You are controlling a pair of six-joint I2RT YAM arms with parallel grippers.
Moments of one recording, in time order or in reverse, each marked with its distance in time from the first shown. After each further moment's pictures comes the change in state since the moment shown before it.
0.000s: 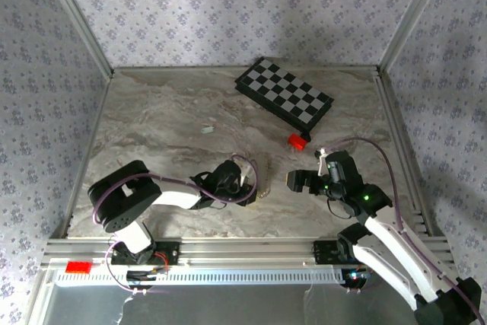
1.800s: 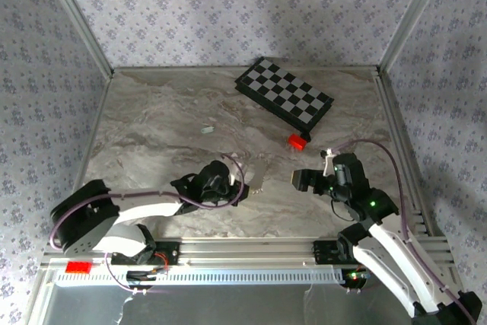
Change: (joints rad) left arm -0.013 -0.319 -0.063 -0.151 -0.097 0.078; right arm -0.035 -0.081 0.000 -0.018 -0.002 -0.020
